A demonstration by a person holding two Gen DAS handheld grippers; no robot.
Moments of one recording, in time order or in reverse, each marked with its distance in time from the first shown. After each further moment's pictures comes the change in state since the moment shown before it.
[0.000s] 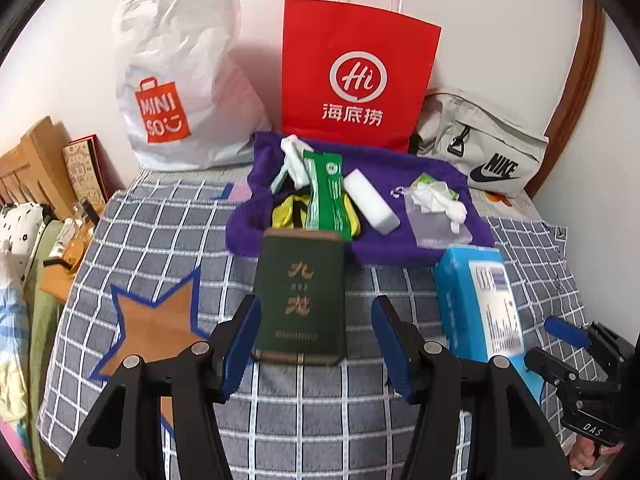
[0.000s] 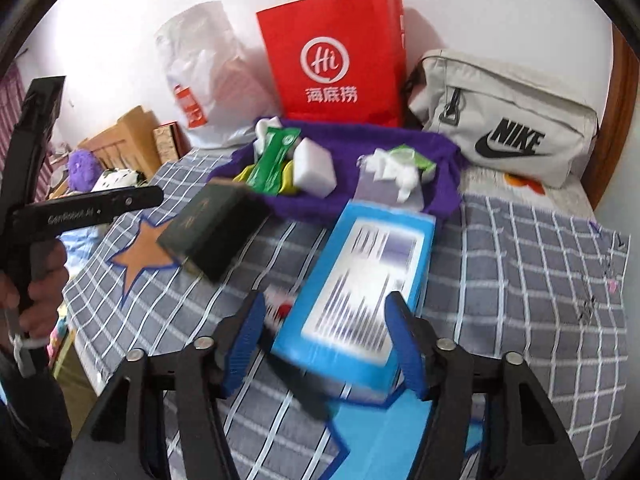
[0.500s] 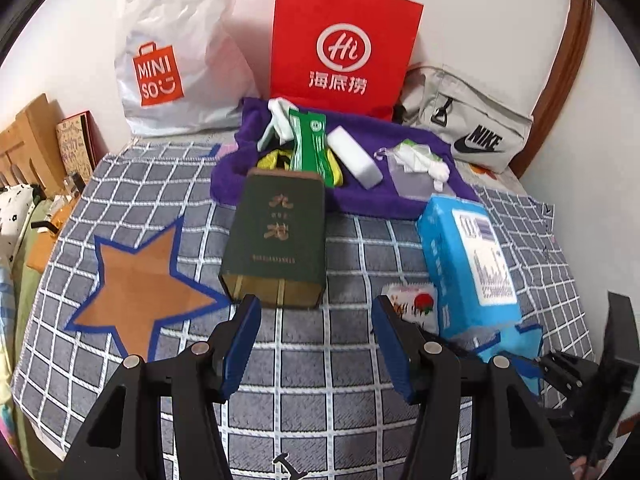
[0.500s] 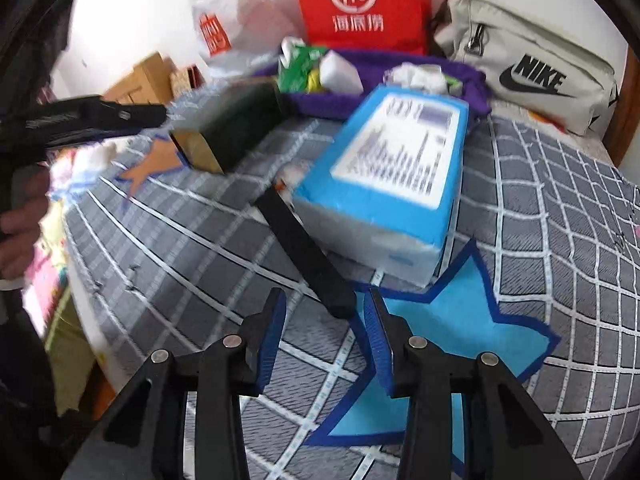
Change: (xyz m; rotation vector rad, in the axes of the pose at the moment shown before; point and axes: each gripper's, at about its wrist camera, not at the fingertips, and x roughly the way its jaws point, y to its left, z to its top) left arm 0.001 -0.006 -0.051 -0.003 0.031 -0.046; right arm 0.038 0.008 -0.071 -0.055 0.142 0.021
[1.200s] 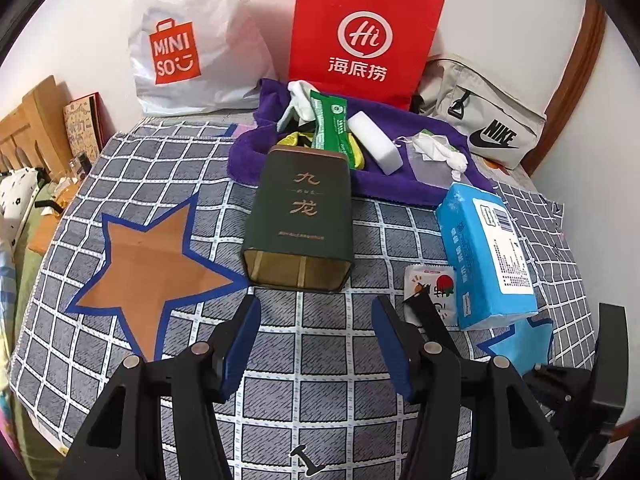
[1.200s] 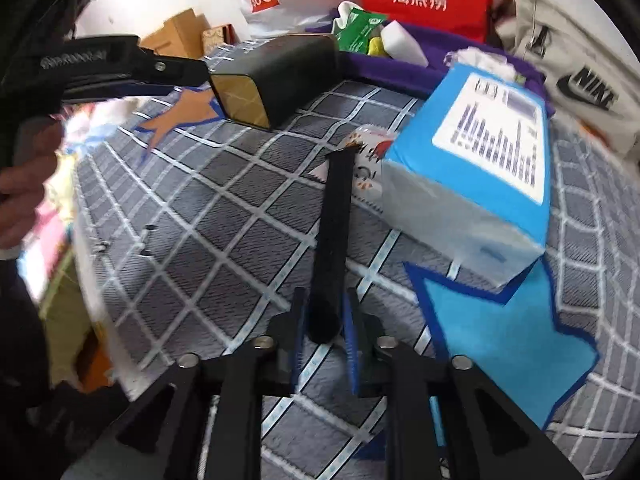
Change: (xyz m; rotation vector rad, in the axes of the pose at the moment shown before) left arm 0.006 0.020 -0.009 -0.038 0.027 0.012; right arm 0.019 0.042 -0.001 -0.136 0.063 0.006
